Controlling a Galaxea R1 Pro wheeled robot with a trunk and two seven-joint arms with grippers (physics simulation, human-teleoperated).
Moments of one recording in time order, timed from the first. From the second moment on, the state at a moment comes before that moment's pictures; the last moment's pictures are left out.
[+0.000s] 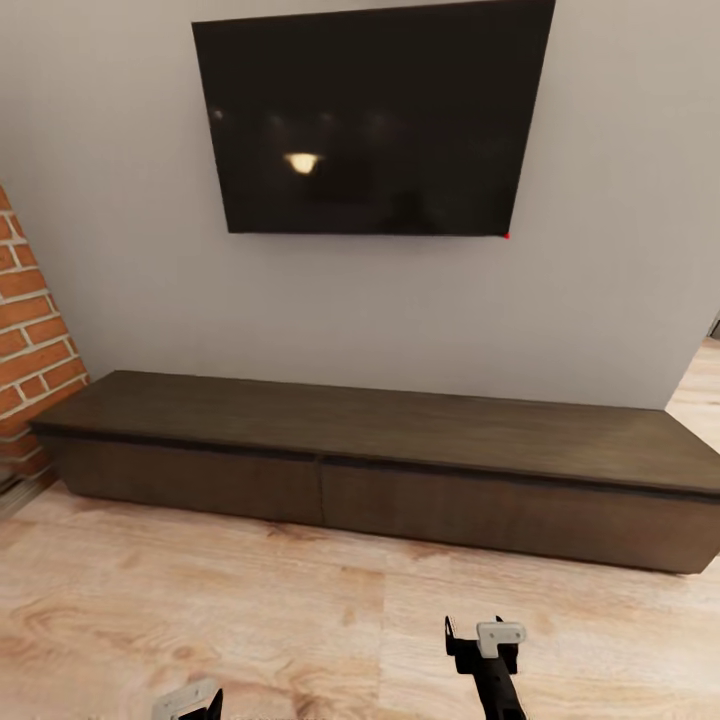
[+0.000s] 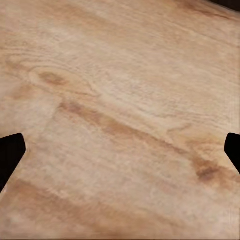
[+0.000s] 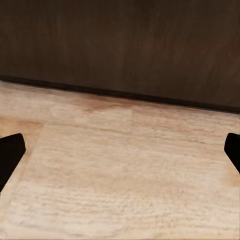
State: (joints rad) left arm -0.61 0.31 -2.27 -0.70 2.36 -0.82 0.24; right arm -0.51 0.06 0.24 0.01 -0.10 -0.72 -0.21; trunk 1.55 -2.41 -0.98
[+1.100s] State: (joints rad) left arm -0.61 0.29 -2.27 -0.70 2.36 -0.81 0.23; right arm -0.51 0.05 0.24 0.01 -0.10 -0.71 -0.20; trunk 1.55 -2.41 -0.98
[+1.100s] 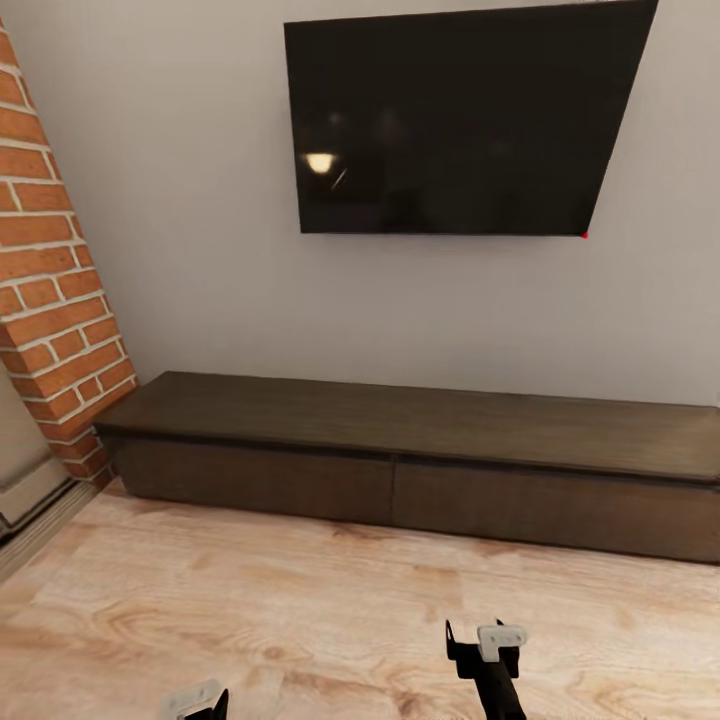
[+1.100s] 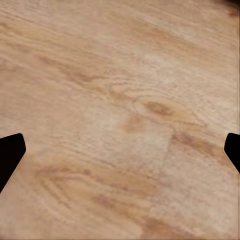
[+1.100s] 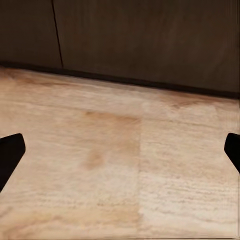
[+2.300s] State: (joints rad) left arm -0.61 0.29 -2.27 -0.70 2.36 -0.82 0.24; right arm -0.51 0.05 0.24 0.01 -0.10 -0.72 -0.21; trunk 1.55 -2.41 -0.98
